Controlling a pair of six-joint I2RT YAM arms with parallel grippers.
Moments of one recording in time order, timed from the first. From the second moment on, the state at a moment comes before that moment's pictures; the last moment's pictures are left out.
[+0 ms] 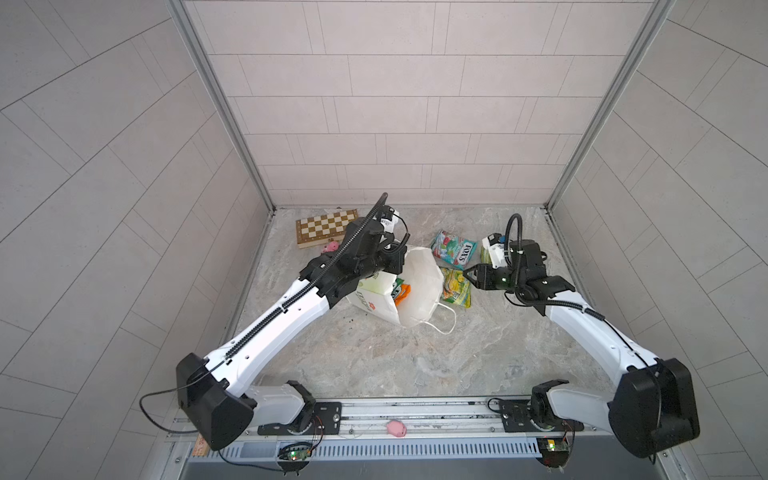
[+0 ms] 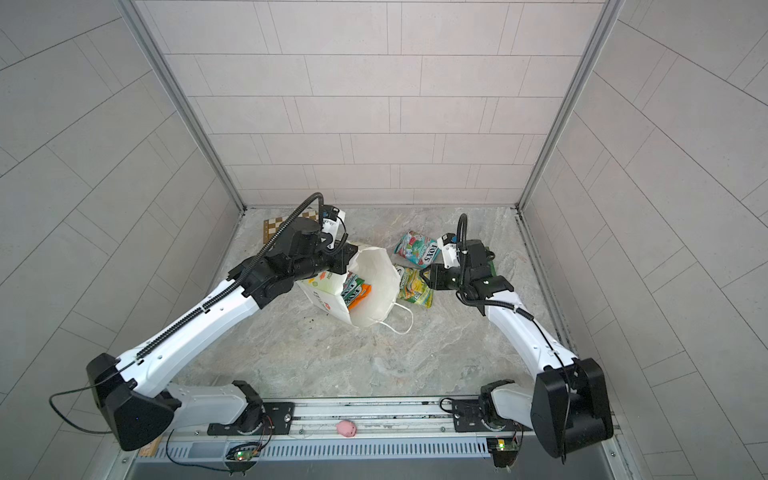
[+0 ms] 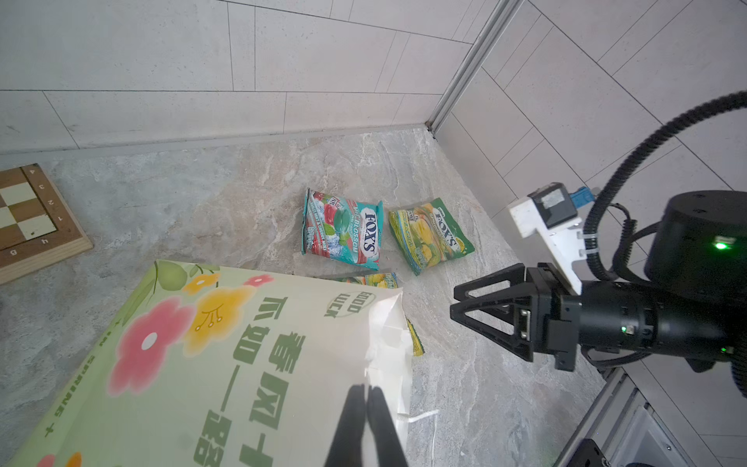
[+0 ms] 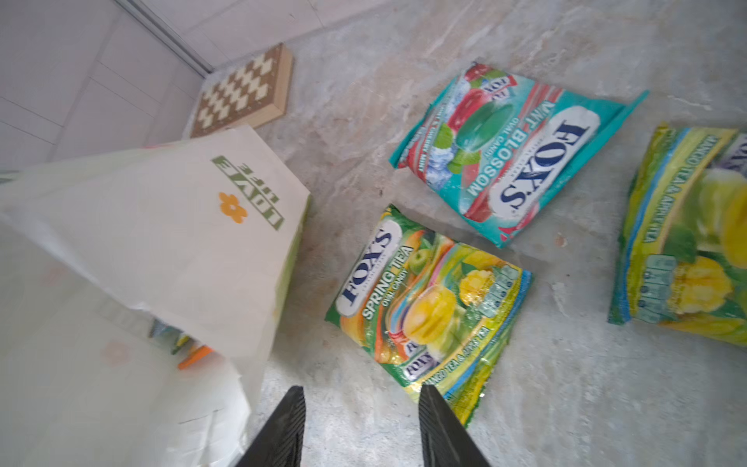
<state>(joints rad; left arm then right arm) -0.66 1.30 1.29 -0.50 0.05 -0.37 0.20 1.19 0.83 -0.32 -0.44 0.32</state>
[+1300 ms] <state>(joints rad) -0.66 1.30 1.29 -0.50 0.08 -0.38 0.74 1.55 0.96 -0.03 -0.23 0.53</state>
